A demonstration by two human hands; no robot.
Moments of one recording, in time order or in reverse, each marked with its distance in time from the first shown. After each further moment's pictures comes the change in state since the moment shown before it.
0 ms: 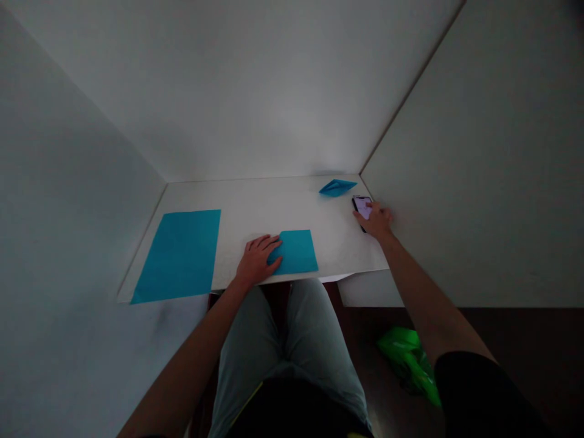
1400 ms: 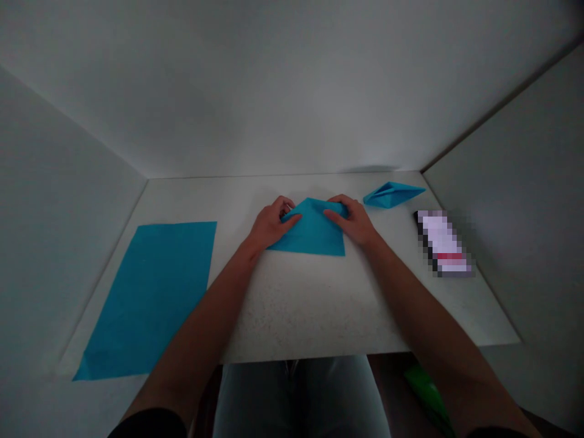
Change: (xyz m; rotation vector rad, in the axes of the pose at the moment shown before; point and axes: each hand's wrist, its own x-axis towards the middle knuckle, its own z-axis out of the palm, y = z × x) left_hand 0.176 -0.102 0.004 -0.555 0.124 -0.151; right_hand 0.026 -0.181 0.092 0.708 -0.279 -0.580
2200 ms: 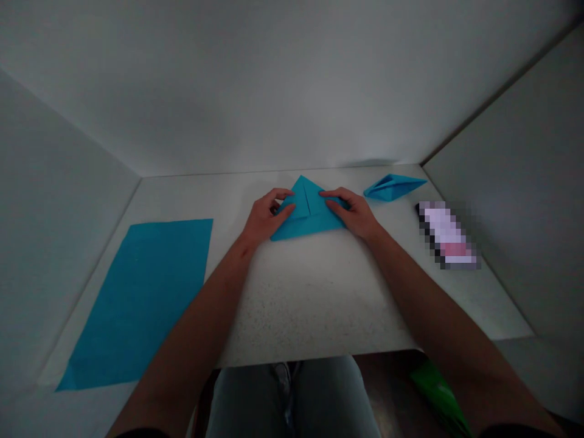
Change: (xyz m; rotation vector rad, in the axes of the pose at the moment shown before) left_hand -0.003 -0.006 -0.005 -0.161 0.109 0.081; right_hand 0.001 0.002 -0.002 0.008 -0.022 -0.055
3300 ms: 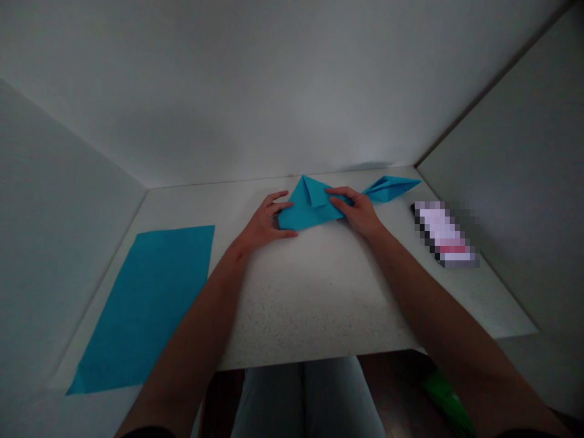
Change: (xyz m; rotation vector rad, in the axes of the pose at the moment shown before) left_hand 0.002 -0.021 -0.017 0.207 -0.244 0.235; right_hand 0.001 0.015 -0.008 0.183 0.123 0.088
